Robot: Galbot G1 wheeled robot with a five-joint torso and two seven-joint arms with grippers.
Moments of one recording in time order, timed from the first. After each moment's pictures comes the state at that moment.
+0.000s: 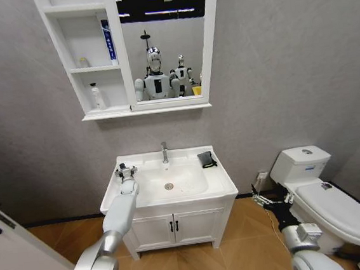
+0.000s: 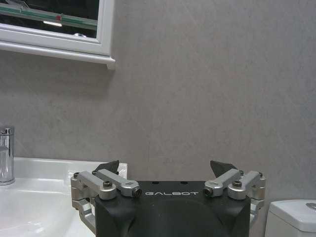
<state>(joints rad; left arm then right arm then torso) 0.43 -1.39 -0.30 -0.77 -0.24 0.11 -0.38 -1.70 1.35 0.82 2.16 0.24 0.01 0.01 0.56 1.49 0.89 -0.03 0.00</state>
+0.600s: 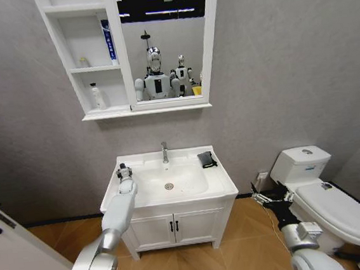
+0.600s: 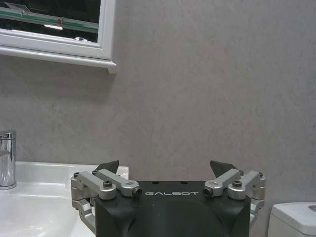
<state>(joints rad) 0.42 -1.39 -0.30 -0.75 -0.25 0.11 -0.38 -1.70 1.35 0.82 2.17 0.25 0.00 0.02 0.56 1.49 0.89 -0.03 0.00</state>
